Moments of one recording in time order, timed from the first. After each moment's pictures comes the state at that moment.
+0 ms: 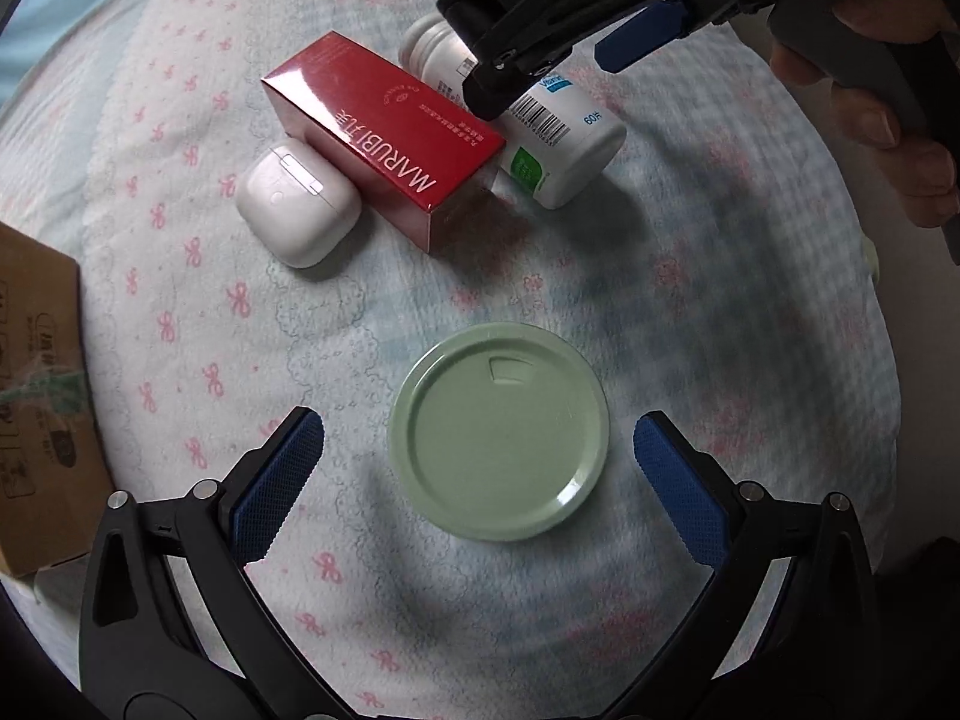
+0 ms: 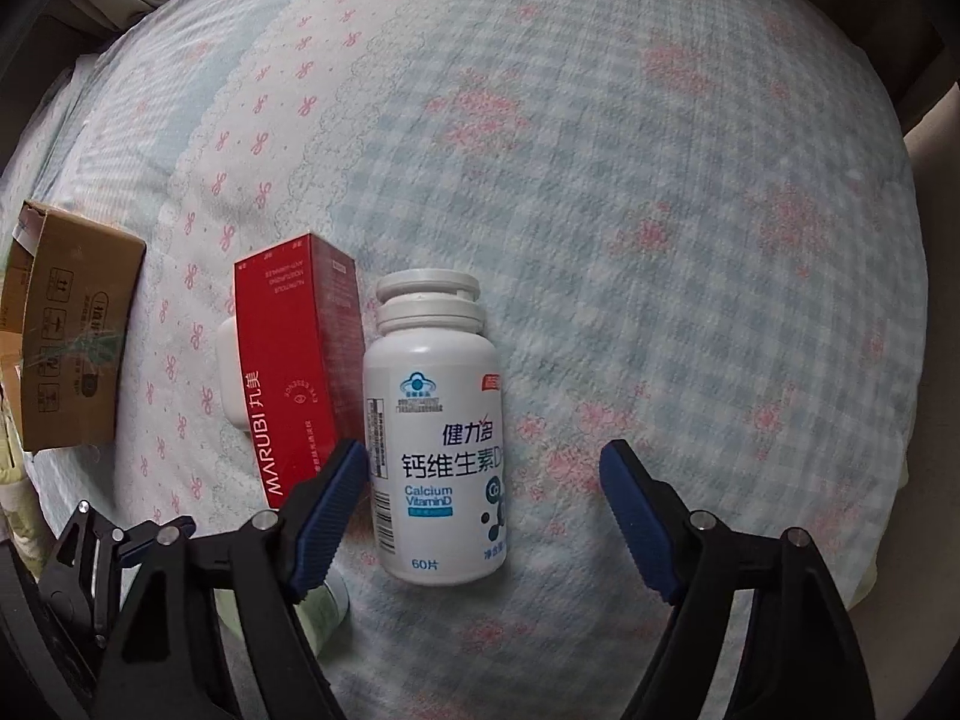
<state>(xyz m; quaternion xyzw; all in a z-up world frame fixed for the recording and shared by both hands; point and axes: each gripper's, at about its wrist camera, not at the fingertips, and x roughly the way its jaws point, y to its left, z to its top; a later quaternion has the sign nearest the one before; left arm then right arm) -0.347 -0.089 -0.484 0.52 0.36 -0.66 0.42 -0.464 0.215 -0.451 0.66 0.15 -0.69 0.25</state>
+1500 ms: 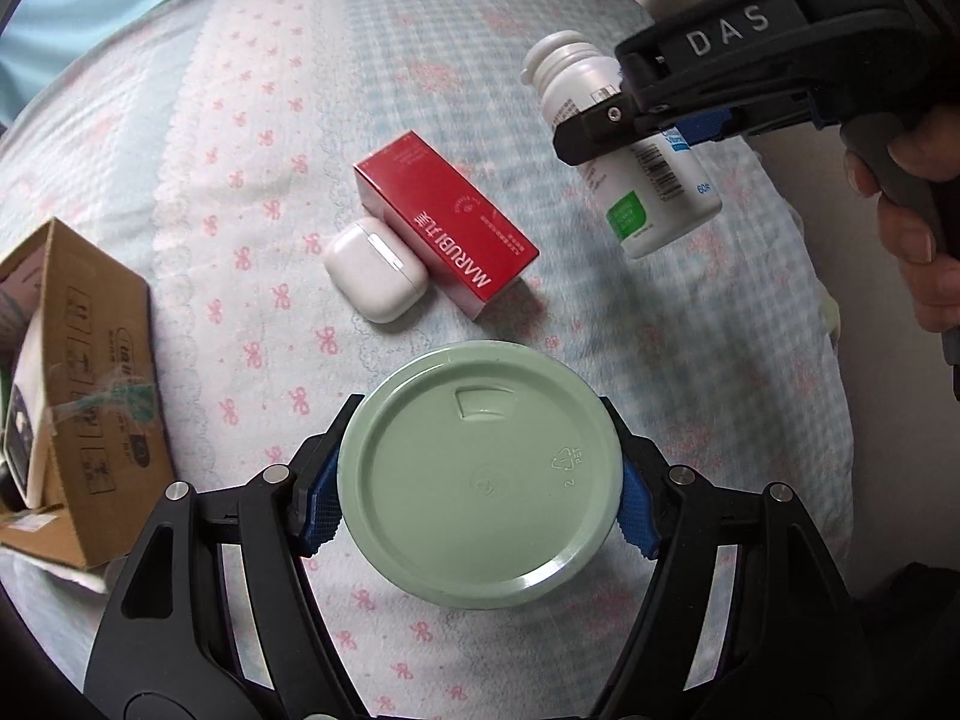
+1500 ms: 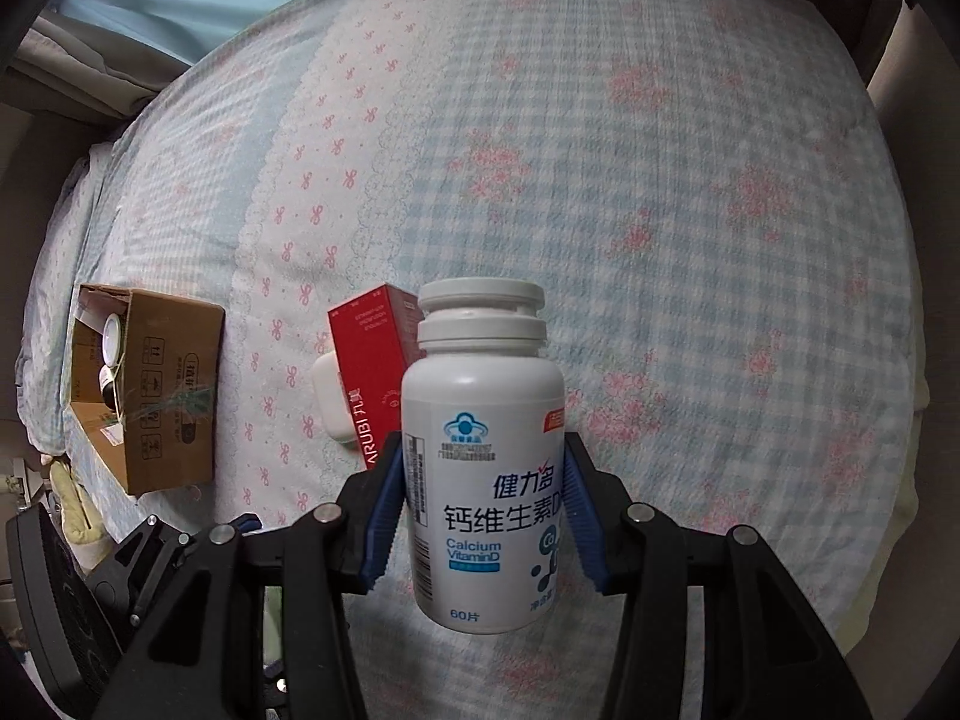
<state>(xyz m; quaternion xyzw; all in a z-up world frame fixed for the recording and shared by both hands) -0.314 -0.105 -0.406 0.46 0.36 -0.68 0.45 -0.467 0.261 -0.379 0.67 0.02 -0.71 0.23</state>
